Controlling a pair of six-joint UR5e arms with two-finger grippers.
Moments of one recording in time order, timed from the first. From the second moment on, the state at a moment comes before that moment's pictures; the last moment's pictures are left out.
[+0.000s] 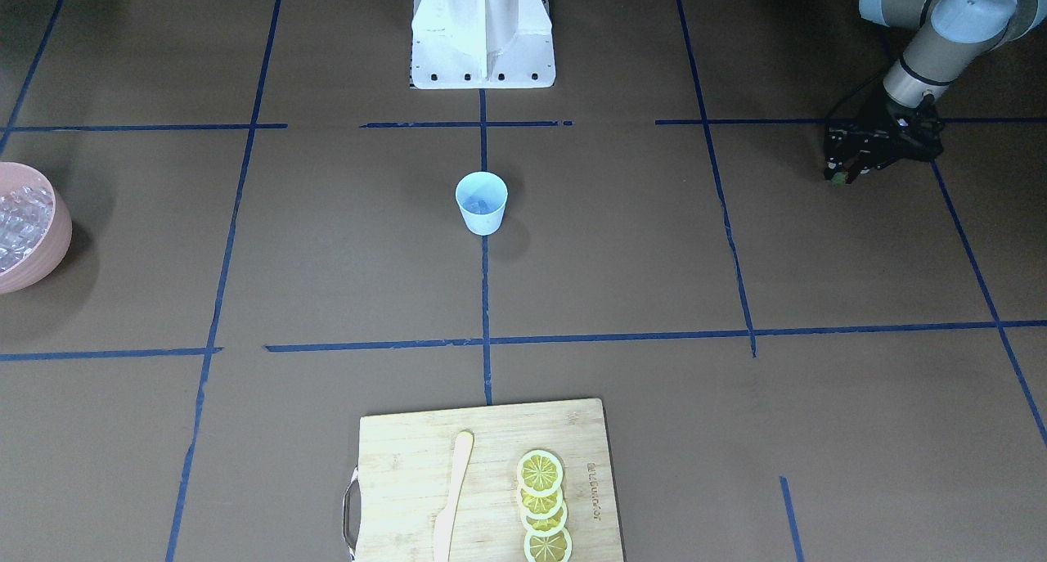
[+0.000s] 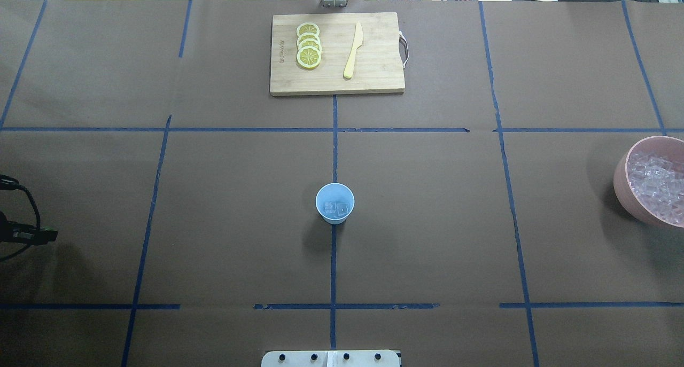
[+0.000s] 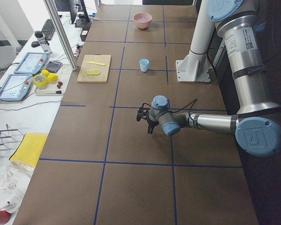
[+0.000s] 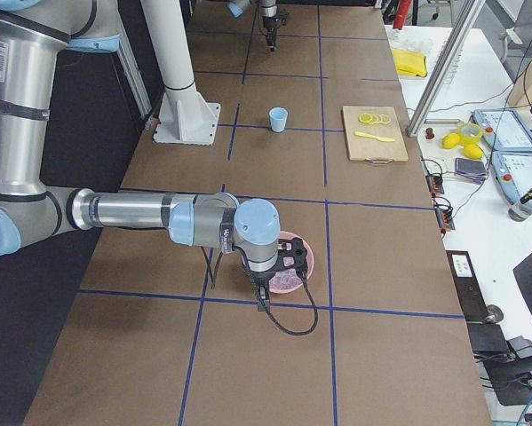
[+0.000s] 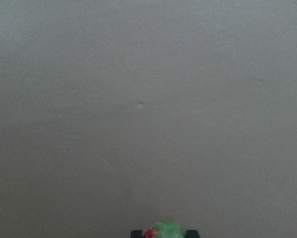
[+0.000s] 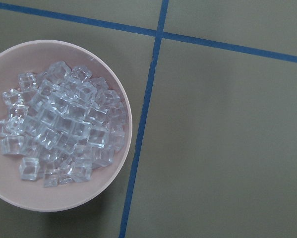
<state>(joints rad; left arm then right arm) -0.73 -1.23 -1.83 -2.46 -1.97 -0.86 1.64 -1.81 1.86 -1.65 2.33 -0.24</state>
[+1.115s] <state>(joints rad) -0.91 -1.34 -2.38 -1.66 -2.12 -0.67 1.64 -1.81 1.86 -1.65 2.33 -0.24</state>
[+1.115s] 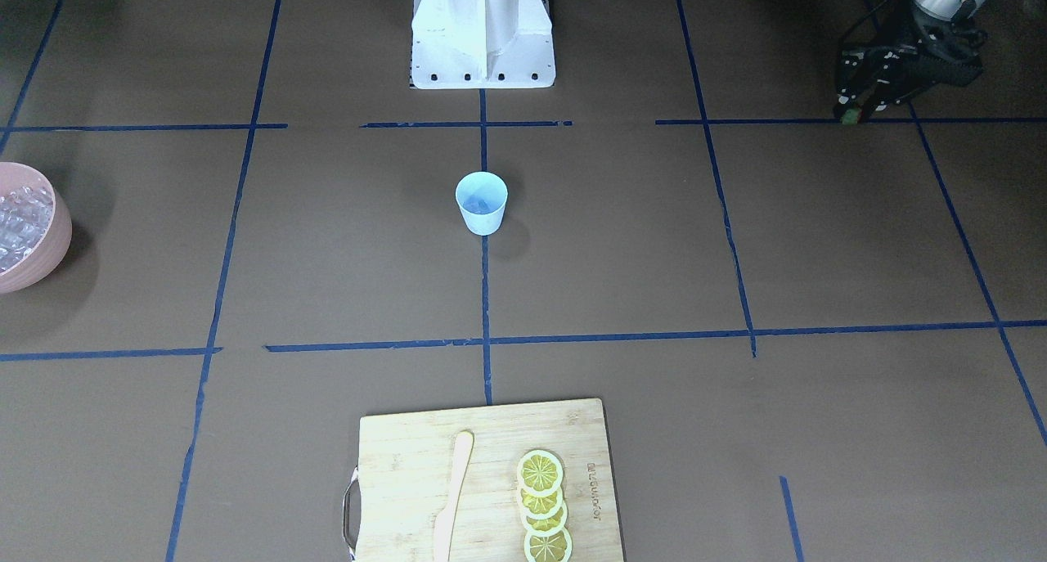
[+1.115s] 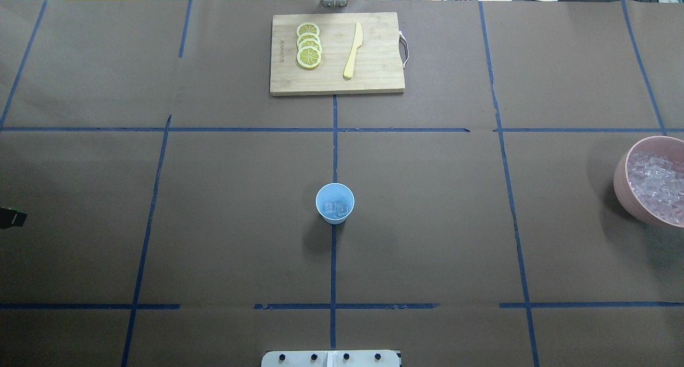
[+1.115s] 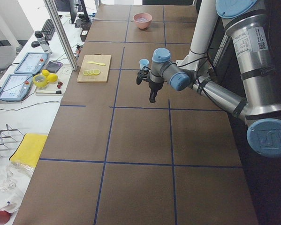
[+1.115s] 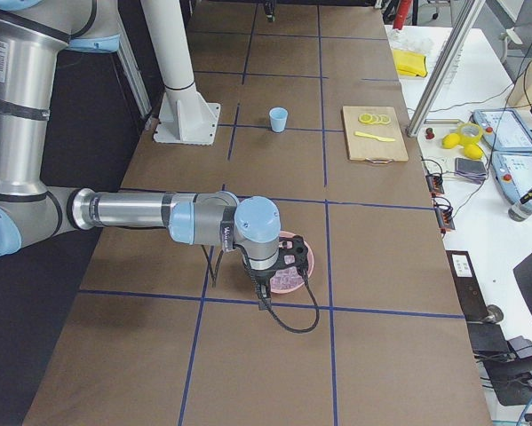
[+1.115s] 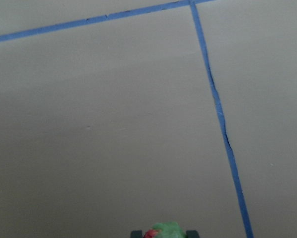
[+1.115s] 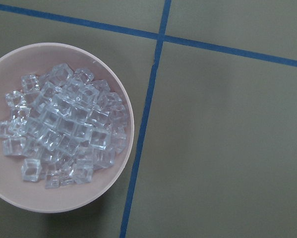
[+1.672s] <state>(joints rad) -0.77 -1.94 -2.35 -1.08 -2.08 -0.86 1.64 -1.81 1.86 -1.65 2.33 -0.24</state>
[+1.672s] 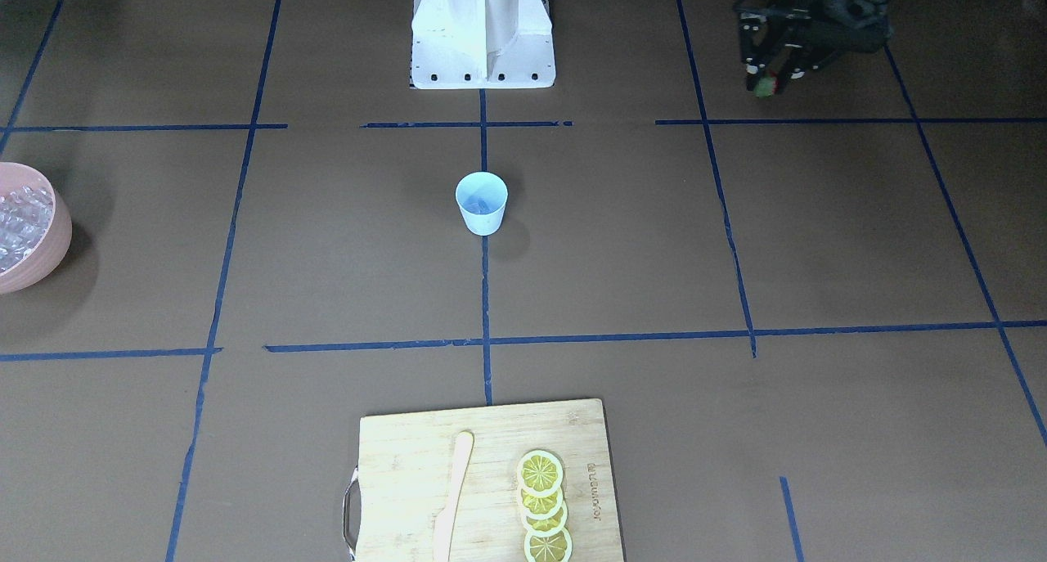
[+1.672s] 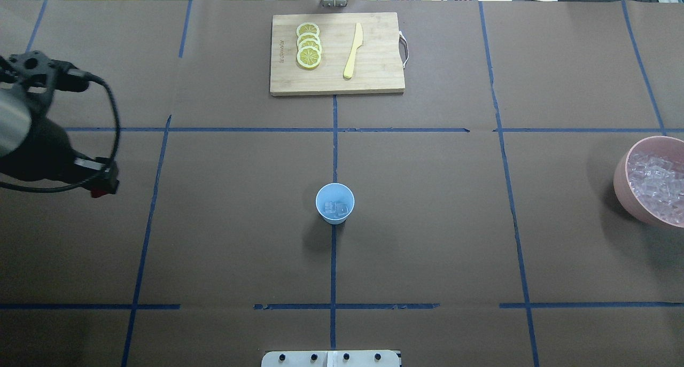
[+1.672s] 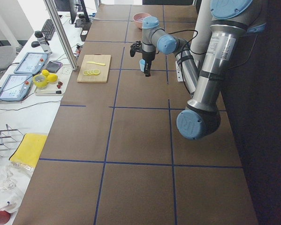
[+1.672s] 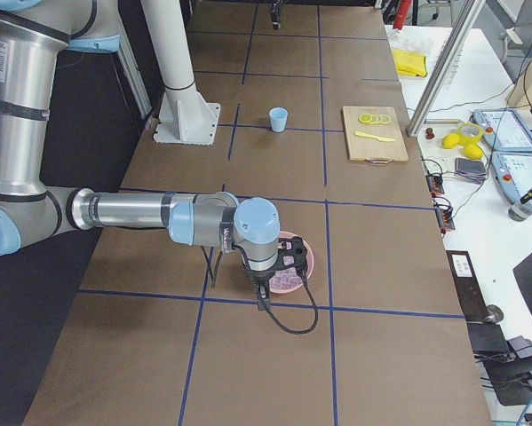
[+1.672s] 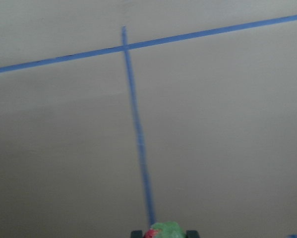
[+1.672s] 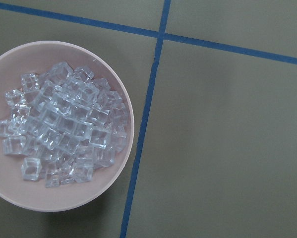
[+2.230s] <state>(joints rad) -0.57 -2.38 -1.94 -1.14 -1.93 -1.26 1.64 -1.81 1.86 -1.65 2.33 -0.24</state>
